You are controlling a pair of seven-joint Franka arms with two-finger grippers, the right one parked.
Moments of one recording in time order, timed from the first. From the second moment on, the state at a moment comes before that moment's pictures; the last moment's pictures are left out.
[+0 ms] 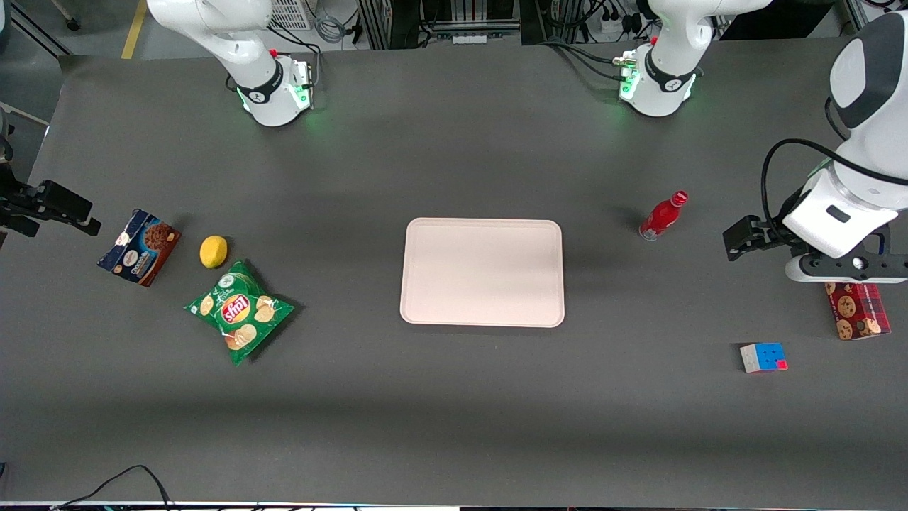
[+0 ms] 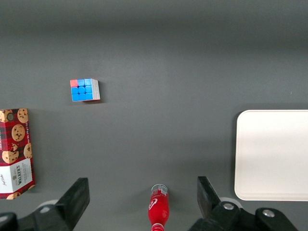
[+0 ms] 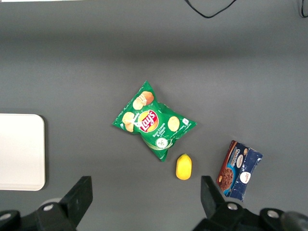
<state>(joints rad) 0.04 0.11 -0.17 -1.61 0.05 1.78 -0.11</state>
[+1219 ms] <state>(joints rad) 0.03 0.11 -0.18 -1.61 0.04 1.78 -0.11</state>
